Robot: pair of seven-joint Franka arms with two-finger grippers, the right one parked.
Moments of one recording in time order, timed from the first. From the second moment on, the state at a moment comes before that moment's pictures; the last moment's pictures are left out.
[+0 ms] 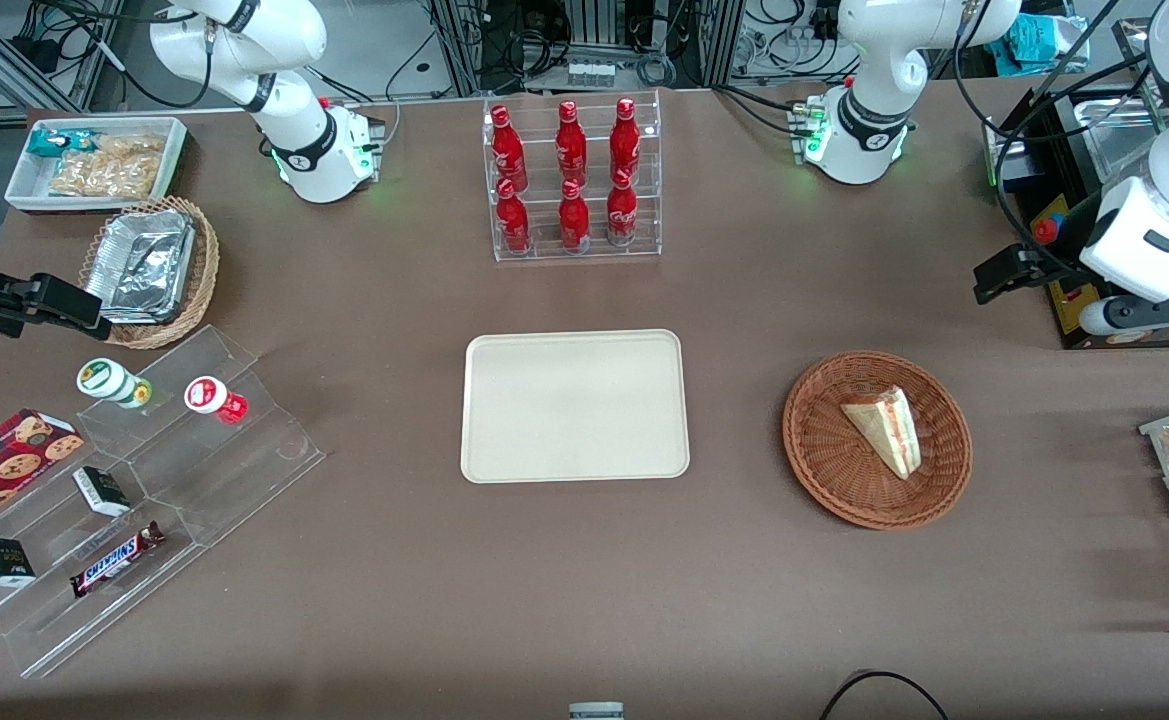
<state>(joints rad) -0.02 0.01 -0.07 -1.62 -0.02 1.55 -0.21</state>
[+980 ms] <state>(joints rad) -0.04 0.18 -0.07 -1.87 0.02 1.90 -0.21</state>
